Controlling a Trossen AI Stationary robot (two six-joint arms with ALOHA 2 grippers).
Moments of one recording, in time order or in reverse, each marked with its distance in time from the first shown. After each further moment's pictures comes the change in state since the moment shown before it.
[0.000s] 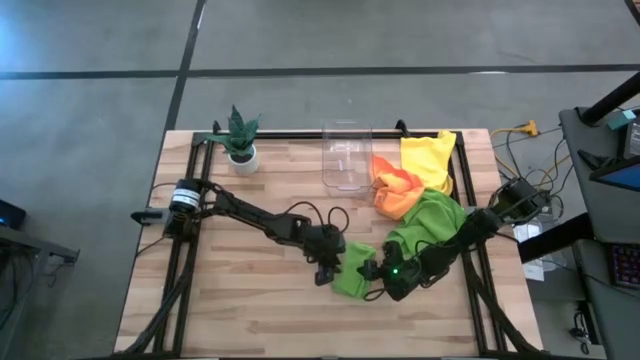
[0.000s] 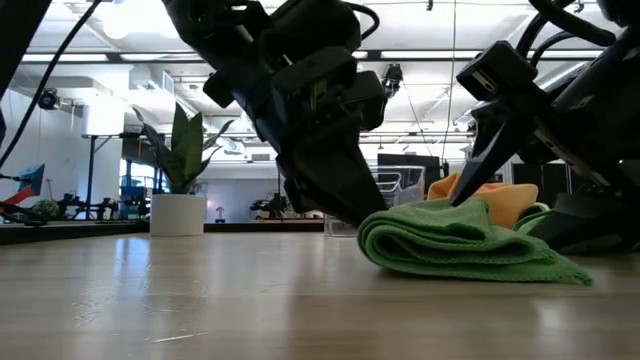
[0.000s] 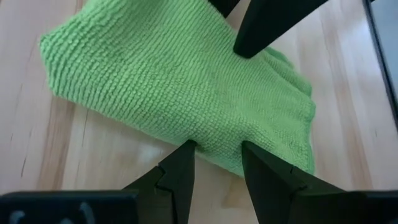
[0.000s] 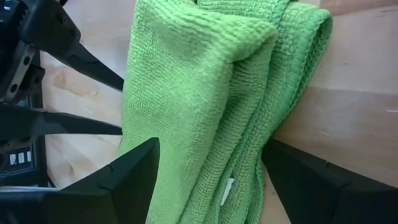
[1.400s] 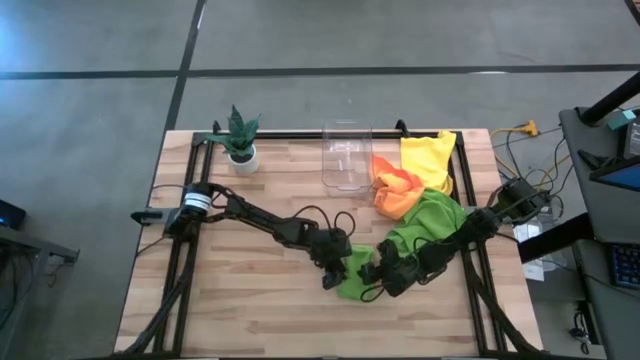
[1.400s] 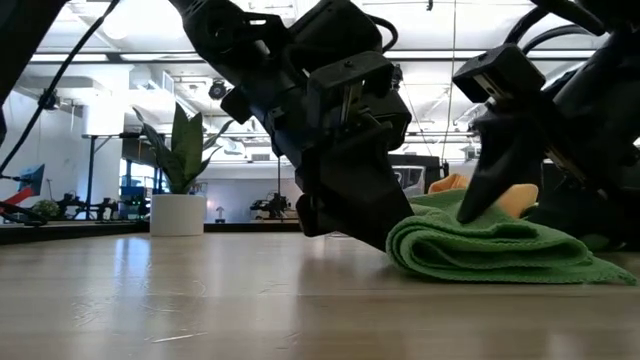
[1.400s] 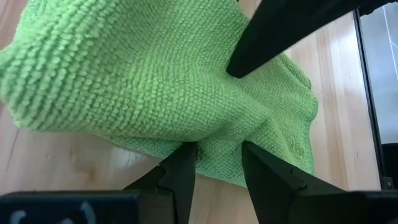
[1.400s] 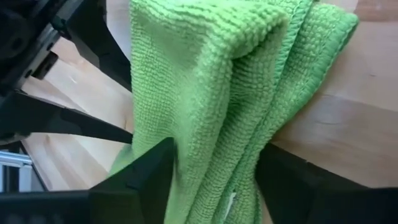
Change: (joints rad) left arm -0.006 0.098 0.072 0.032 0.074 -0.127; right arm 0.001 0.002 0.000 0.033 -0.114 -0.178
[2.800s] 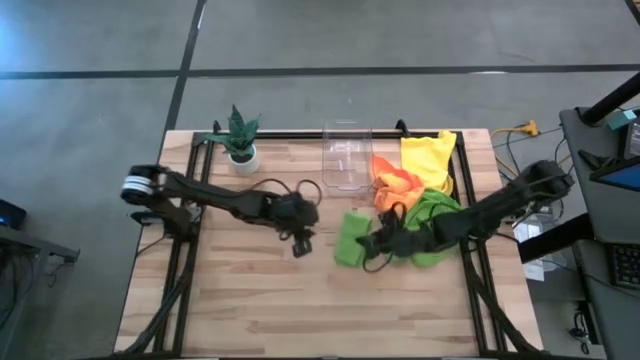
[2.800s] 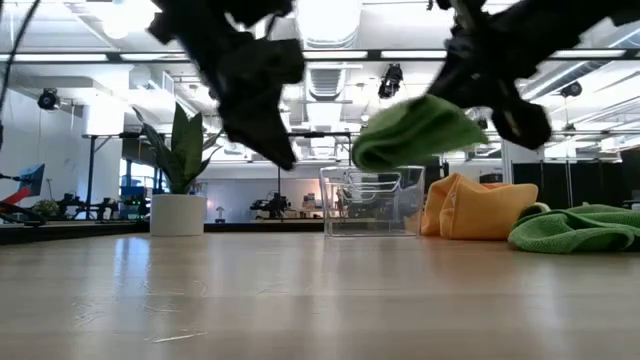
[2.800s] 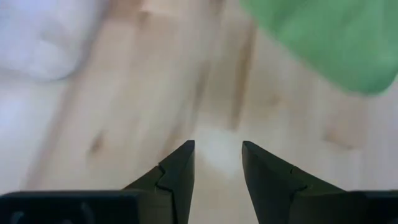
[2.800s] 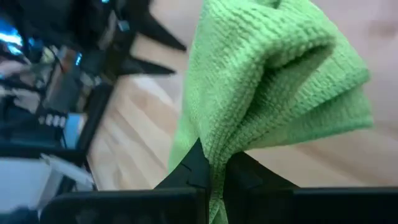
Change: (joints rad) left arm 0.086 -0.502 -0.247 -0.367 -0.417 0.193; right arm -0.206 -0.363 0.004 -0.057 0.064 -0.461
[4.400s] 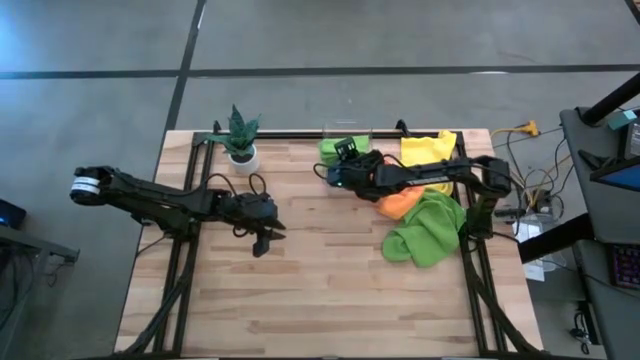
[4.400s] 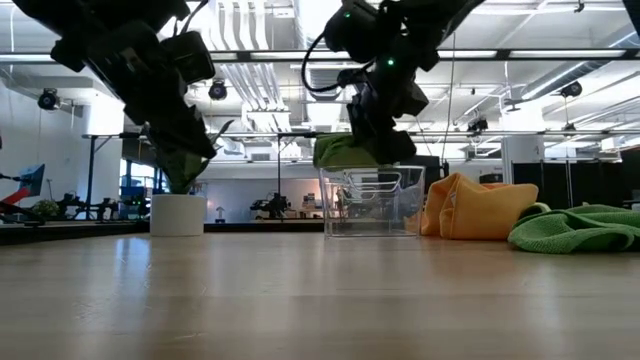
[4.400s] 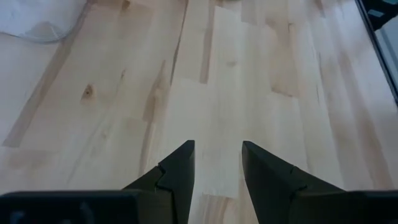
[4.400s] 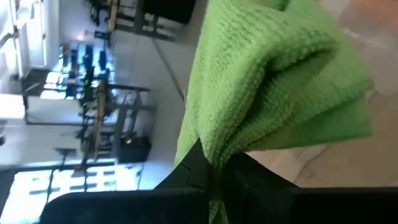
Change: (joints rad) left arm 0.021 -0.469 -0.481 0.232 0.184 0.017; right arm -0.509 0.471 0.590 -0.337 0.498 0.780
